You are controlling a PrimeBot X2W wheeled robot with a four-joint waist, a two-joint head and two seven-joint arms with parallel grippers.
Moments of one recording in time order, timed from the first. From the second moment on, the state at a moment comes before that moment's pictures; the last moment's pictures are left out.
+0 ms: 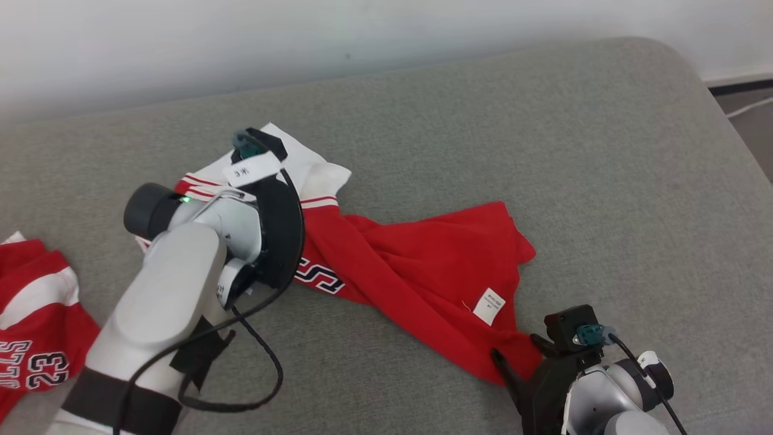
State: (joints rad) left arm -0.84 0.12 -0.54 0.65 -0.24 -0.11 0.66; right arm -0.11 -0.14 0.30 0.11 0.27 -0.03 0.47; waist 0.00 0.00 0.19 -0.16
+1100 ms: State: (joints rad) left arm -0.99 0.09 -0.57 0.86 -0.21 -0.11 0.64; right arm -0.11 -0.15 0.29 0.04 0.27 -0.06 0.51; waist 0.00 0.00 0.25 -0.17
